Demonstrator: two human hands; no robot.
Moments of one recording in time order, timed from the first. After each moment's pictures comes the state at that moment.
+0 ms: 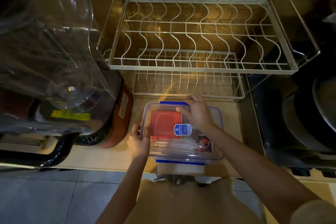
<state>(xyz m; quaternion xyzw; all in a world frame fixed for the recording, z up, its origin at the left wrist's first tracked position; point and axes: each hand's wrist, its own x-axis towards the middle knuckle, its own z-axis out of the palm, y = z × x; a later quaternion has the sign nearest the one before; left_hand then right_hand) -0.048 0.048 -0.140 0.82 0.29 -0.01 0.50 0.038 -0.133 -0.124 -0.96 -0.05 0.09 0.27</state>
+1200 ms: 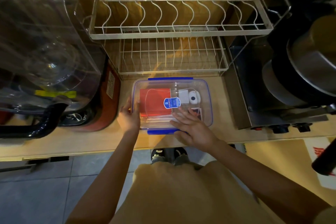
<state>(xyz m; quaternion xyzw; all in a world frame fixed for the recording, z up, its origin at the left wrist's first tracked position) -0.047 0.055 -0.150 0.81 0.28 0.00 0.51 -0.100 -0.157 -0.155 -0.94 -0.27 0.03 0.19</state>
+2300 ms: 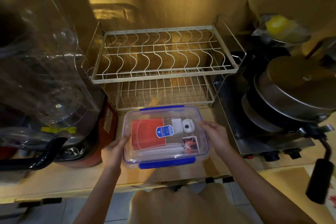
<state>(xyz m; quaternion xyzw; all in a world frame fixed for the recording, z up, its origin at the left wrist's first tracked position) -0.065 0.064 -0.101 0.70 0.31 0.00 0.65 -0.066 -0.215 -0.089 -0.67 0.31 0.04 0.68</state>
